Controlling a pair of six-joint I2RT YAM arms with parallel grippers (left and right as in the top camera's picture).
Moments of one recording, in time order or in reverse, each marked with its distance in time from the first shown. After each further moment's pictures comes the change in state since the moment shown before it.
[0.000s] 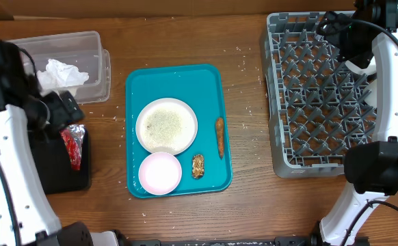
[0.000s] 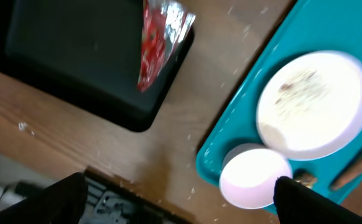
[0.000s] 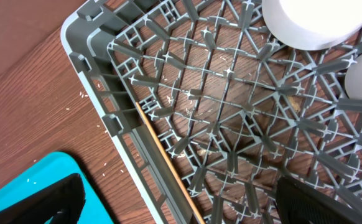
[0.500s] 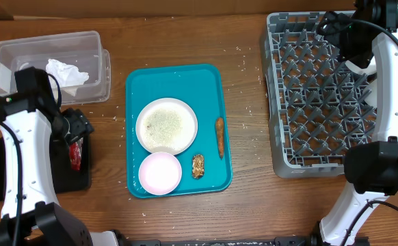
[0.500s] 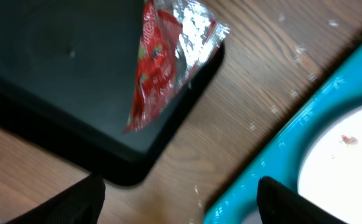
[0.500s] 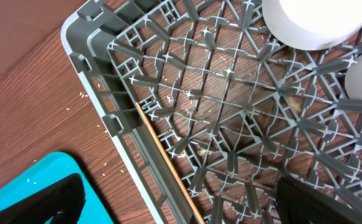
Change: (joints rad) left arm 0.025 0.002 -0.487 0.467 -0.052 -0.056; right arm 0.000 0.000 0.000 0.000 0.000 0.000
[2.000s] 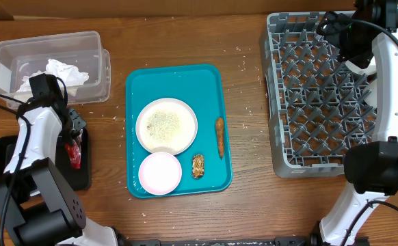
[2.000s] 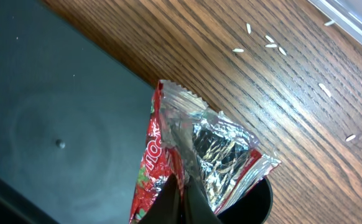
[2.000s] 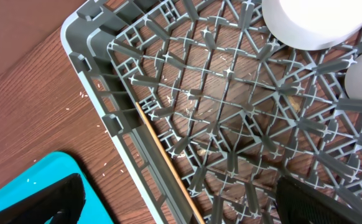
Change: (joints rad) left arm 0.013 0.185 -0.140 0.433 -0.156 -0.032; right arm 0.000 0.000 0.000 0.000 0.000 0.000
